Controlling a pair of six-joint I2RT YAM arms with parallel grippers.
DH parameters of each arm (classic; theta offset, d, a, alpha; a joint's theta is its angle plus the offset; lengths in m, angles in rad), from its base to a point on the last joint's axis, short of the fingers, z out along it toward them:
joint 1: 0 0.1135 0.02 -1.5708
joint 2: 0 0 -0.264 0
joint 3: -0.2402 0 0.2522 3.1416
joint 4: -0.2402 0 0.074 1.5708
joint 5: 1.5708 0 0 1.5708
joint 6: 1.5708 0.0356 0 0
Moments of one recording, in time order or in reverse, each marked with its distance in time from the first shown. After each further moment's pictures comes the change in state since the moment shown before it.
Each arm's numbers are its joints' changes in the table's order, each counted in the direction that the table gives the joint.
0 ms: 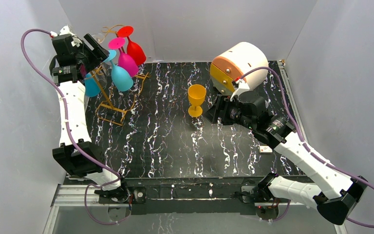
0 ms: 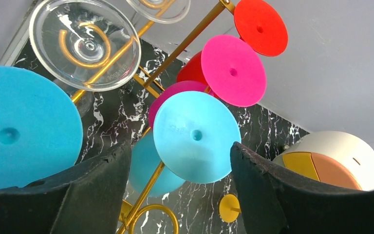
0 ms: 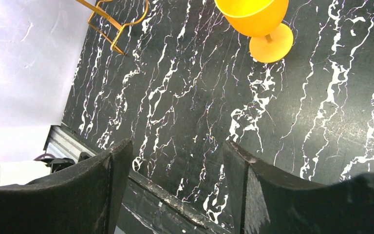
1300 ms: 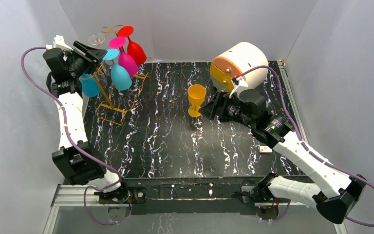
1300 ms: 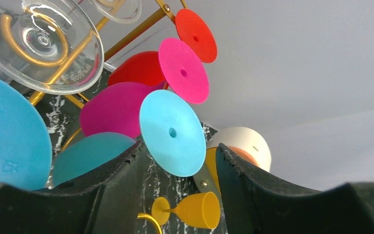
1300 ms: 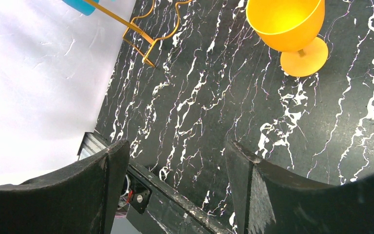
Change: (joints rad) left arm 0.124 -0.089 0.335 0.479 0.386 -0.350; right arm 0.000 0.012 0.004 0.108 -0.050 0.077
